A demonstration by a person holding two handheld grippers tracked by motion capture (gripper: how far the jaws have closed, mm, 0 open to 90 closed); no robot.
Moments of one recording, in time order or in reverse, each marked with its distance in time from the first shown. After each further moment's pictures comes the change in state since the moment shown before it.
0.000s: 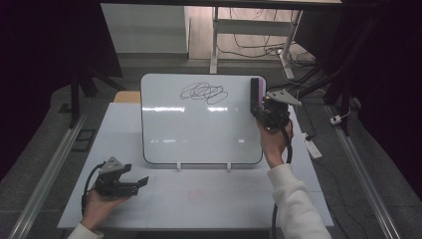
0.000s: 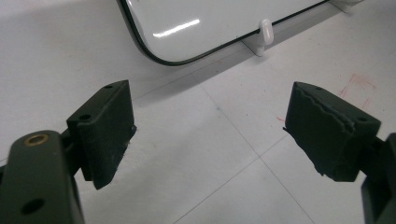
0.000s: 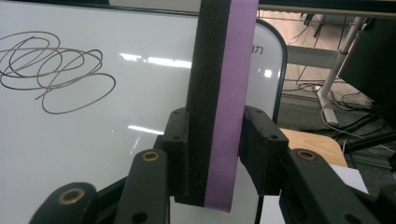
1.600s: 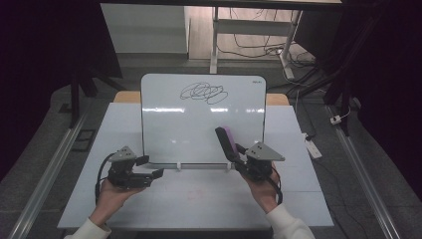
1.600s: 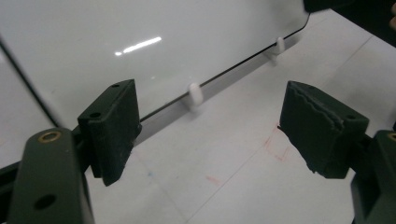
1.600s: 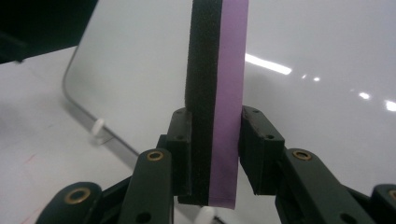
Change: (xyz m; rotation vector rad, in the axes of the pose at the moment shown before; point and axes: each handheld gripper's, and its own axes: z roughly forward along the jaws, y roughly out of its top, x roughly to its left) left arm -0.032 0.052 0.005 -0.055 -0.163 0.008; right arm 0.058 -0.107 -0.056 0.002 0.385 -0.189
